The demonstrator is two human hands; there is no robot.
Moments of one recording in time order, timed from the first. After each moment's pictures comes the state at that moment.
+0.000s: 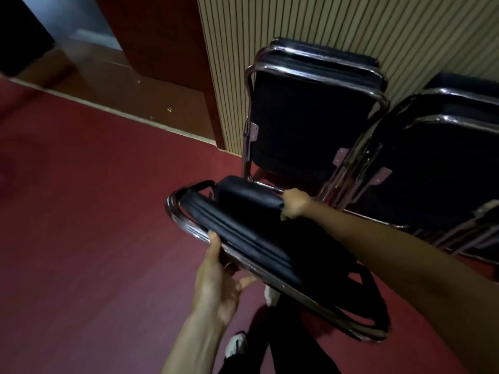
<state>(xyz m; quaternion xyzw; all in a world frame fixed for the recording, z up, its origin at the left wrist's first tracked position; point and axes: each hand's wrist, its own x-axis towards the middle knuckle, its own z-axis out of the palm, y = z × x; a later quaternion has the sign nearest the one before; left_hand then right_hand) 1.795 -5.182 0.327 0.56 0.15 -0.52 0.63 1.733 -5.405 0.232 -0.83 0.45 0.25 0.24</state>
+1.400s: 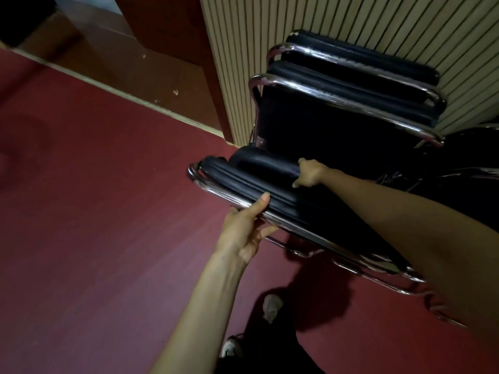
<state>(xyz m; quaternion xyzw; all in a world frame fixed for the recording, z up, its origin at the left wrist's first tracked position) 1.870 -5.421 0.279 0.58 0.10 -0.55 0.59 1.809 -5.635 0.190 -0.81 0.43 0.29 0.28</state>
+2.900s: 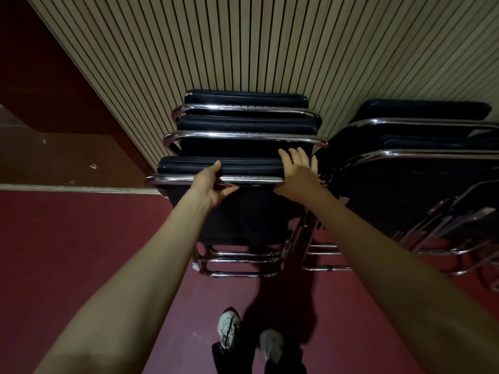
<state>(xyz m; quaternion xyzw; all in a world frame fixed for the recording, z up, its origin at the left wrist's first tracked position) 1.904 -5.596 0.275 0.56 0.02 -0.64 0.52 1.707 -5.635 0.264 -0.79 0.59 0.03 0.13</state>
